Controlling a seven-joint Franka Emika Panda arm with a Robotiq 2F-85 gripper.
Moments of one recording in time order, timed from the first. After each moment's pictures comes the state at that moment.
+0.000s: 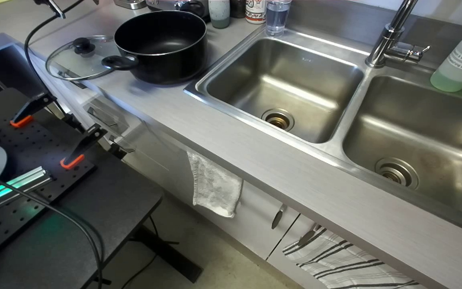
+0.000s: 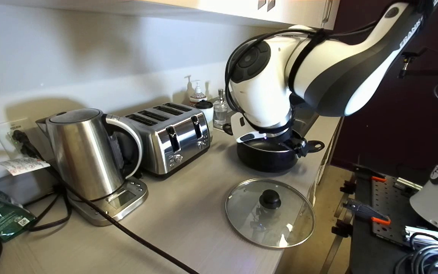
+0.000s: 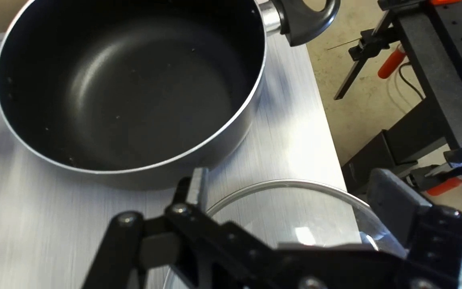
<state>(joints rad) 0.25 0.21 0.32 -2.28 -0.68 1.92 -0.39</state>
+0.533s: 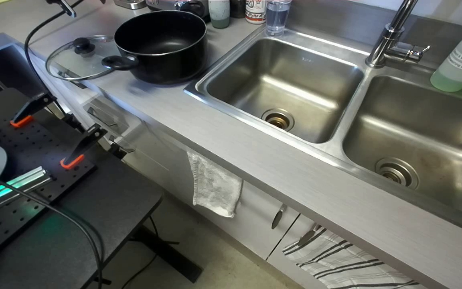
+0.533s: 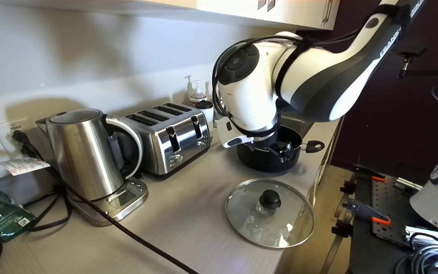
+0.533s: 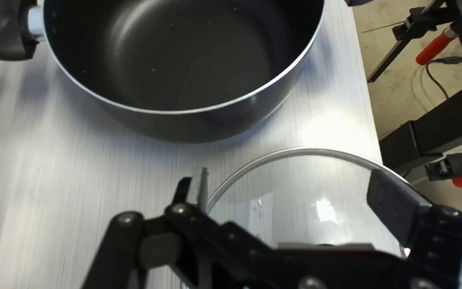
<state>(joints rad) 0.25 0.28 0.32 -2.21 -0.73 1.98 -0.46</state>
